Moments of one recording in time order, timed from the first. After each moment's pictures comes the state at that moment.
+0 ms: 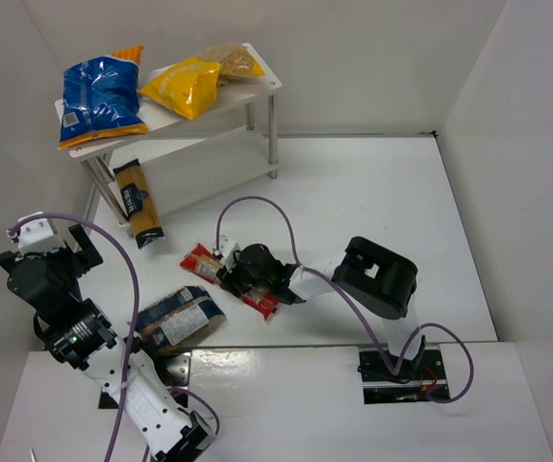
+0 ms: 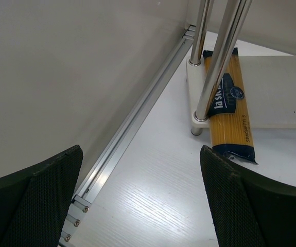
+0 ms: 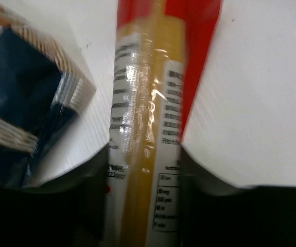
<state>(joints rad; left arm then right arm) 0.82 0.43 0.84 -0.57 0.26 0.08 1.05 1.97 0.92 0.55 -0.05 -0.01</state>
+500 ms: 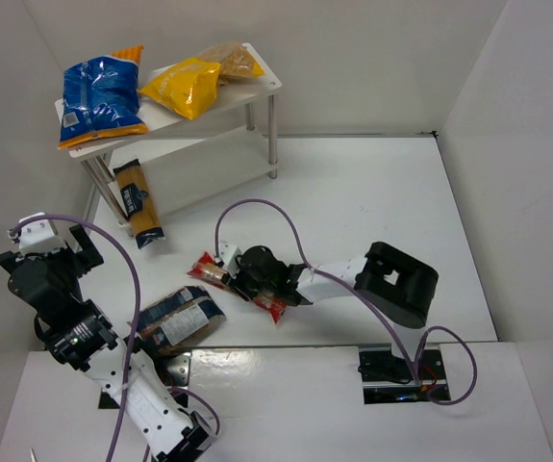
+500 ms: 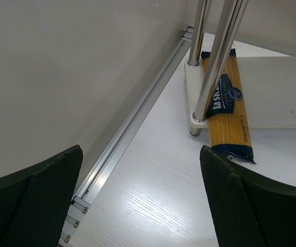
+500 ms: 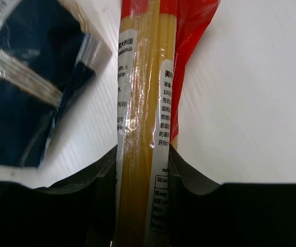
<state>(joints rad) 0.82 0.42 0.84 -0.57 0.27 0.08 1.08 1.86 0.91 0.40 -0.02 -0.06</state>
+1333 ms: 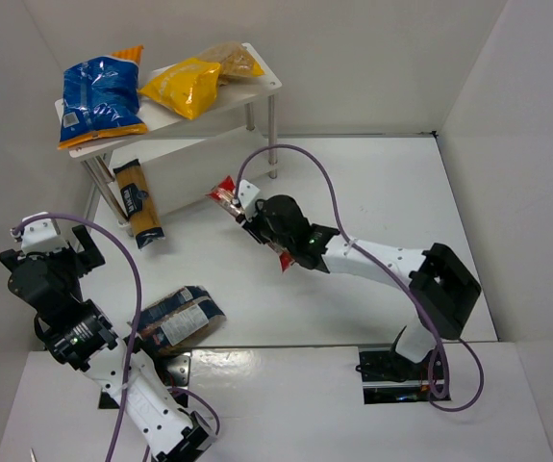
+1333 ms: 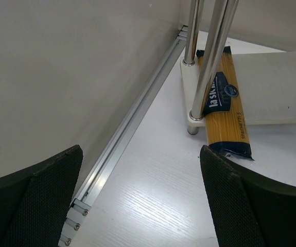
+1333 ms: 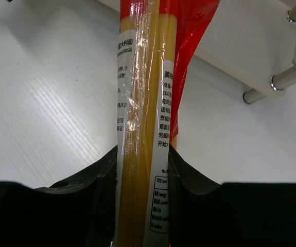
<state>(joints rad) 0.82 0.42 0.84 -0.57 0.30 0.10 0.91 1.58 1.06 0.15 0.16 -0.22</state>
